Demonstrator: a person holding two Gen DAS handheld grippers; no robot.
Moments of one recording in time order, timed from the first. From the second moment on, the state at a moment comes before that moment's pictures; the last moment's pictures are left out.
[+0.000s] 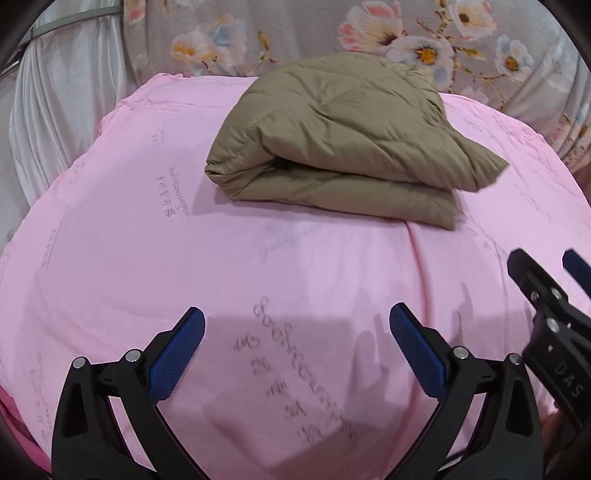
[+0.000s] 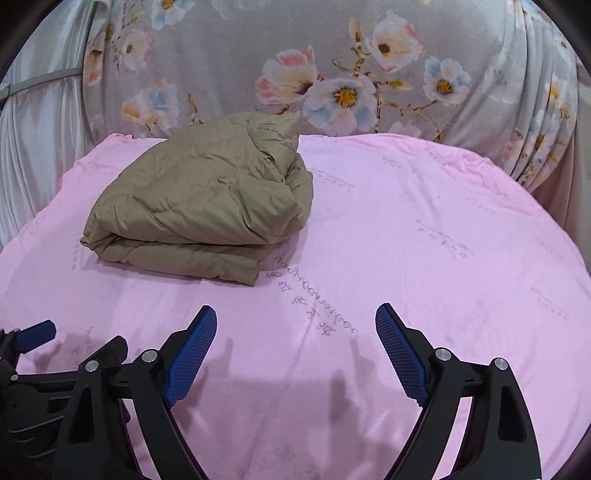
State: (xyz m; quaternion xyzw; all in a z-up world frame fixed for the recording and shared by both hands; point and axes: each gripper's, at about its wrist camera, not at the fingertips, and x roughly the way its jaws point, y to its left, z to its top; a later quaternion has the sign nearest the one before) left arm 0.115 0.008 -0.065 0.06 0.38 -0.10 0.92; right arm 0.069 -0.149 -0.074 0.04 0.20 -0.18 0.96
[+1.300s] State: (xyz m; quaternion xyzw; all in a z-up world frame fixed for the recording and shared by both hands) left arm 0.081 0.028 -0.072 0.06 0.38 -0.04 0.92; right arm 0.048 -0.138 -0.108 0.08 0.29 -0.13 0.94
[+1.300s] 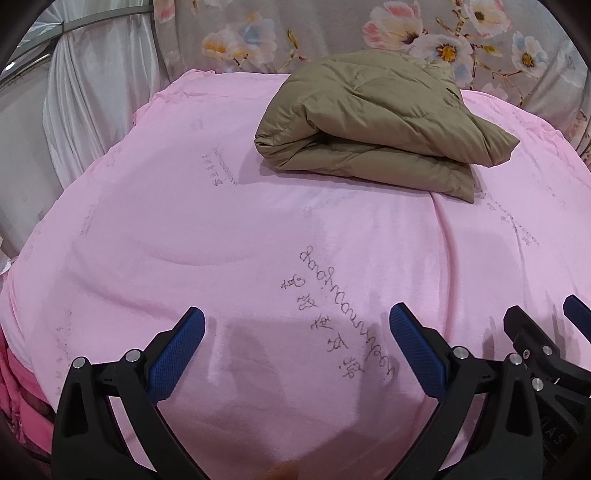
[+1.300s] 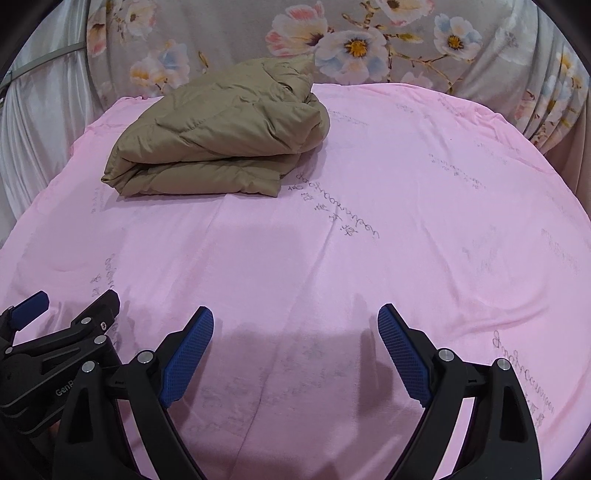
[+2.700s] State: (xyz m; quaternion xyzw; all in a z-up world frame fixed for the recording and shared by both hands) left arm 0.067 0.027 -0.062 0.07 0.34 -0.01 0.94; right arm 0.035 -0.130 -0.099 0.06 0.25 -0.15 0.95
